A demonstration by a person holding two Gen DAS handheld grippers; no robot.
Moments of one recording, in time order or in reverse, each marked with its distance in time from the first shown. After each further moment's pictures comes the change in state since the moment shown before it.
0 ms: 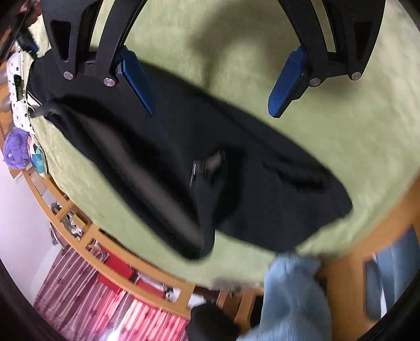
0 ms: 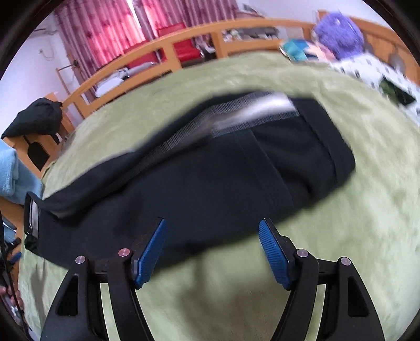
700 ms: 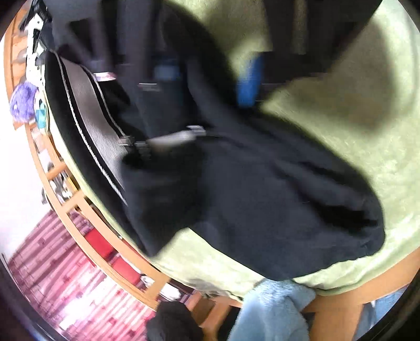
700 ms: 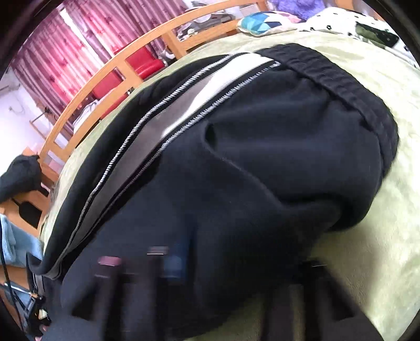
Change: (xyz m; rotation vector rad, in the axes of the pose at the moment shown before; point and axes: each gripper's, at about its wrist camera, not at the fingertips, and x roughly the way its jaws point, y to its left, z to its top) left arm 0.075 0.010 0.025 -0.210 -0.067 -0.050; right arm 0.093 -0.044 0.038 0.266 -0.048 0.040
